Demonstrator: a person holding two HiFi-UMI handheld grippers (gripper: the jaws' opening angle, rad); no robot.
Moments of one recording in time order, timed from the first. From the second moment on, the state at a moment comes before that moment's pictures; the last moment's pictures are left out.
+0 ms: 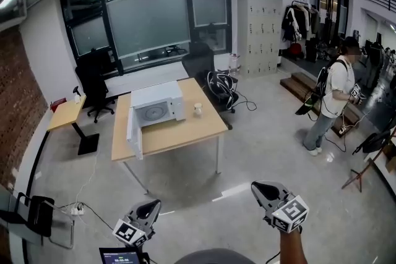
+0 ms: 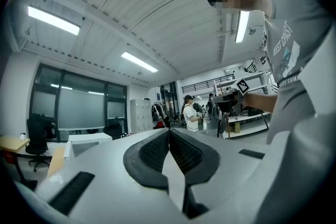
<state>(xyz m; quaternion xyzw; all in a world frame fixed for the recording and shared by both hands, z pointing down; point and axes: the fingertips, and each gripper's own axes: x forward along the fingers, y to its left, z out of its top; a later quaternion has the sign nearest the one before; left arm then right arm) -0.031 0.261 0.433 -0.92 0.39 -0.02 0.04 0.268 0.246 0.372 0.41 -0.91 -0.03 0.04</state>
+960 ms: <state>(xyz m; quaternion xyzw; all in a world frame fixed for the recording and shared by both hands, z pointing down) -0.047 0.214 0.431 -0.93 0.35 -0.03 0.09 0.211 0.202 0.361 0.34 -0.93 -0.09 0.05</state>
